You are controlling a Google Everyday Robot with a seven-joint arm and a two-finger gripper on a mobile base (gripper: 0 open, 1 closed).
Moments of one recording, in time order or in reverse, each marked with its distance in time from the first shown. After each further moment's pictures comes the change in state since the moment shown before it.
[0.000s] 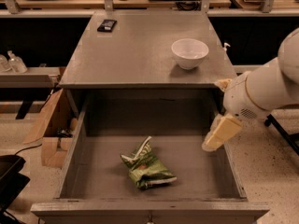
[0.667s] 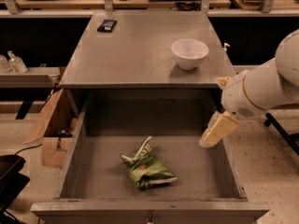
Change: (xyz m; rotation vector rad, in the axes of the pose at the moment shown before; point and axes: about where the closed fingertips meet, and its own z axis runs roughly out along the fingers) arm -0.004 -0.009 0.007 0.032 -0.021 0.006
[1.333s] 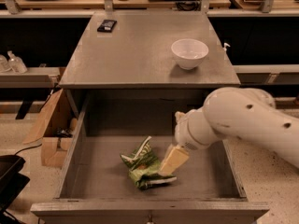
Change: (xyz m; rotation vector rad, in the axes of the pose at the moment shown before) arm -0.029 0.080 0.118 -0.099 -0.007 0.022
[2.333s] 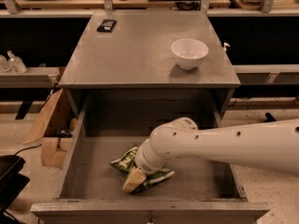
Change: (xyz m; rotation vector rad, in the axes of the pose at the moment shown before) arm -0.025 0.069 0.173 -0.175 0.012 0.072
